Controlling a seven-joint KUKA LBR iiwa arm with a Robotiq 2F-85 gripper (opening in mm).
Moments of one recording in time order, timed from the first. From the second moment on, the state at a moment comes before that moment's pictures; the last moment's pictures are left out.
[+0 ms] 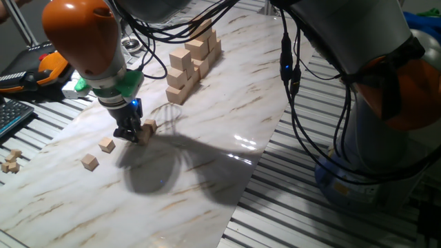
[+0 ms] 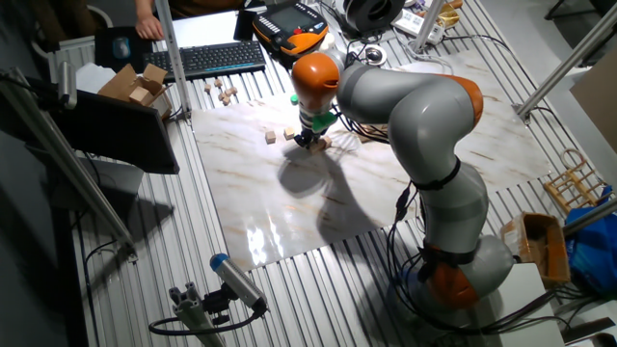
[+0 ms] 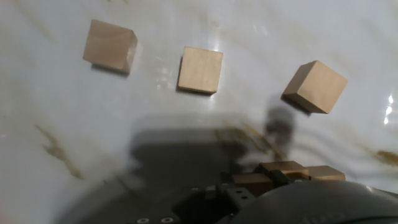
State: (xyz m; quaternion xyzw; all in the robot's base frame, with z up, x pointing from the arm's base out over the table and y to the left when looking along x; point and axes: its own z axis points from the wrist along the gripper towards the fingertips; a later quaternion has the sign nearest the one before) arm 0.595 0.156 0.048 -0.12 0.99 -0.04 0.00
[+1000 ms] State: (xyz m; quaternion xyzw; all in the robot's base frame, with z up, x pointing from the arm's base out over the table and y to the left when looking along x) arm 0.596 0.157 0.049 -0.12 0.99 -0.04 0.00
